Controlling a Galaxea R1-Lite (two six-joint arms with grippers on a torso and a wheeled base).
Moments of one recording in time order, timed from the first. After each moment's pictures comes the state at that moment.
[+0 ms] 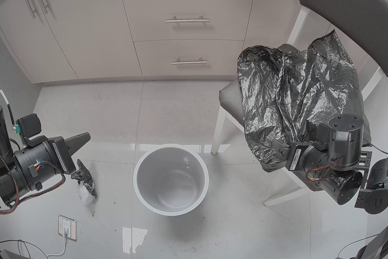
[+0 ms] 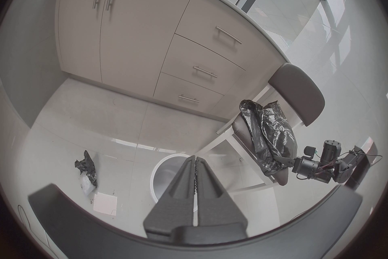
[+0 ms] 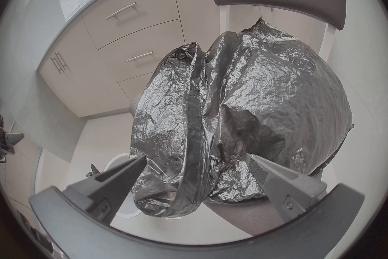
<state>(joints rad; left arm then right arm) -0.38 1.17 -0.47 -0.46 -0.04 -0.38 0.68 1.59 -0.55 -0.66 -0.61 0.40</state>
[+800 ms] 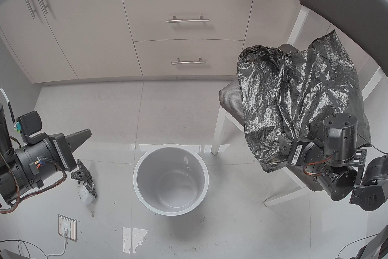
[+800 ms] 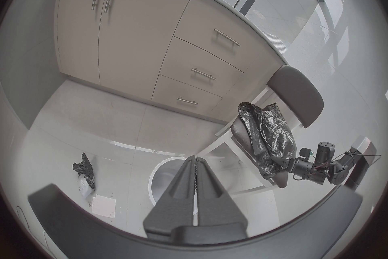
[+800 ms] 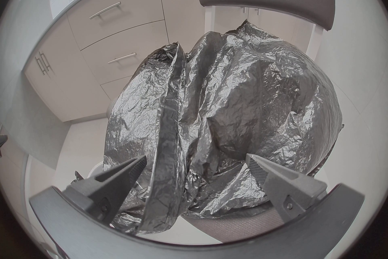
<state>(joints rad) -0.38 1.18 -0.47 -0.50 -0.04 -0.38 0.64 1.64 -0.56 -0.69 -0.69 0.40</state>
